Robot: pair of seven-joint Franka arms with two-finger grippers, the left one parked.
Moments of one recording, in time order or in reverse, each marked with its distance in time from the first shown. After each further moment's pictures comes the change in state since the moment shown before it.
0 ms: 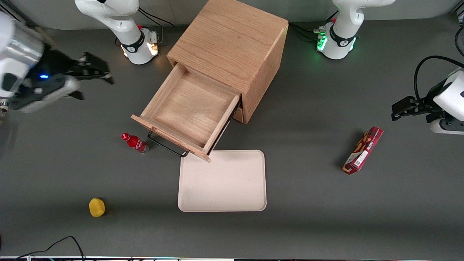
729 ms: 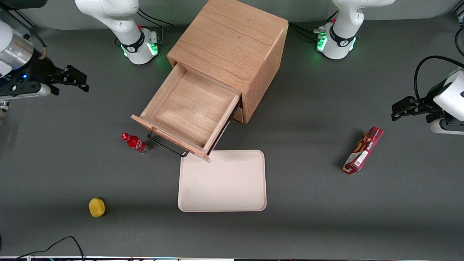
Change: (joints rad) arm -0.022 -0.426 -0.151 -0.744 -0.044 0.377 0.023
